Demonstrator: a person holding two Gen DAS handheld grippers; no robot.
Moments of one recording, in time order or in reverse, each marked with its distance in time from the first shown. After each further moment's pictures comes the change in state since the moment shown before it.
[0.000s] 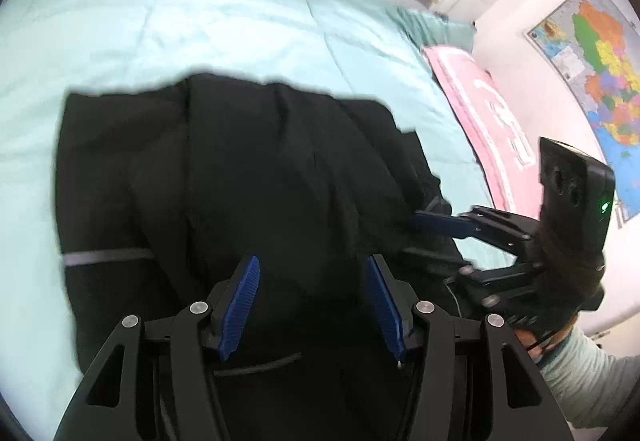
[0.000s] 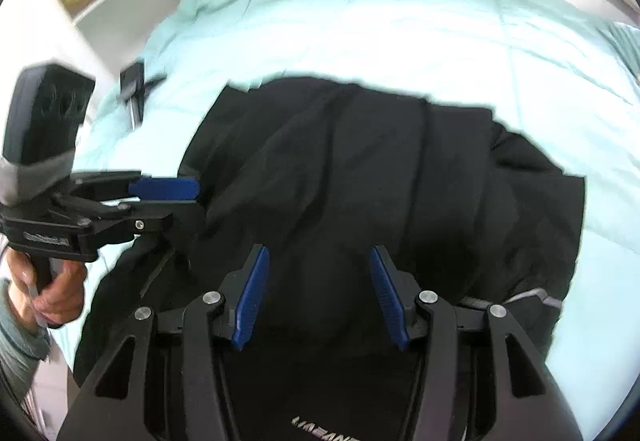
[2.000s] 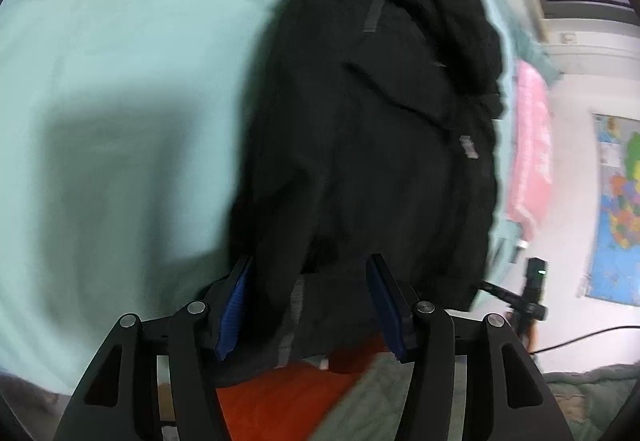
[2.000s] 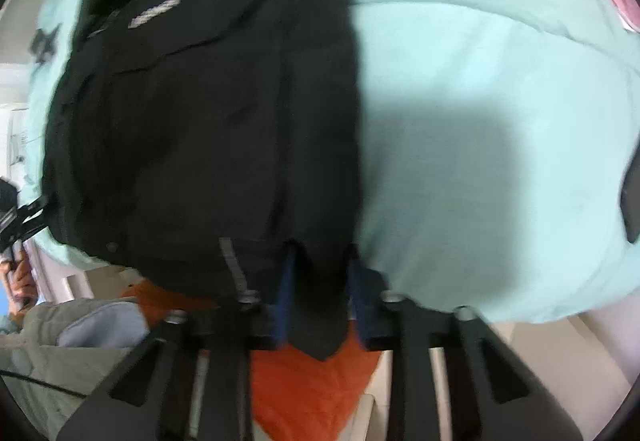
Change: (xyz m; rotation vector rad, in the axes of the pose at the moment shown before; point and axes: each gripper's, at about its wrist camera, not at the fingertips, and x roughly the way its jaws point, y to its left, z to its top) left arm -0.141 0.089 -0.297 -0.589 0.223 -0.090; right arm -0.130 -0.085 -0.323 0.474 0.471 -0.035
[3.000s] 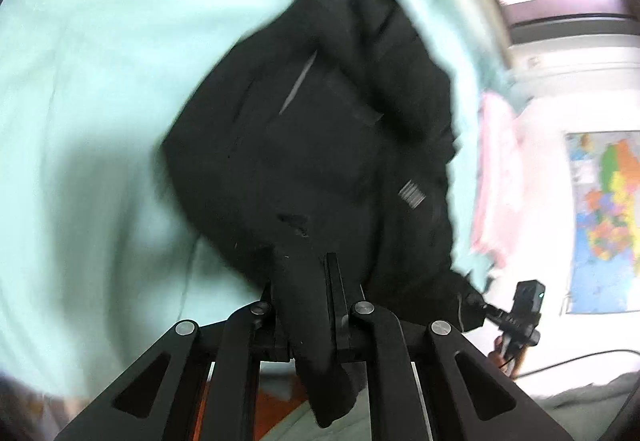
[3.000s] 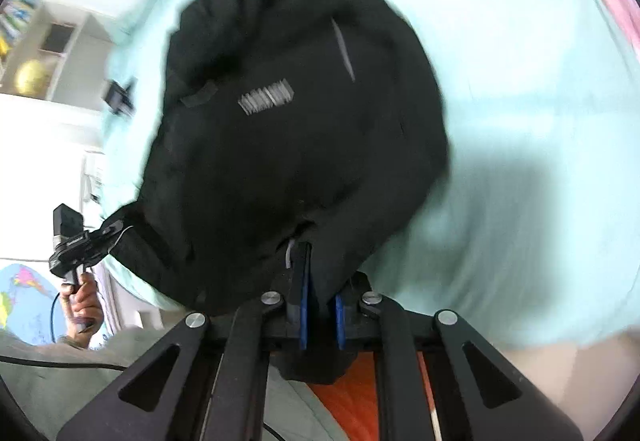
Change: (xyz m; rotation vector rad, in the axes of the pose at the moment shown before) left arm -0.045 -0.066 0.034 0.025 -0.179 -0.049; right arm -0.090 0.022 0.016 0.029 -0.234 0.256
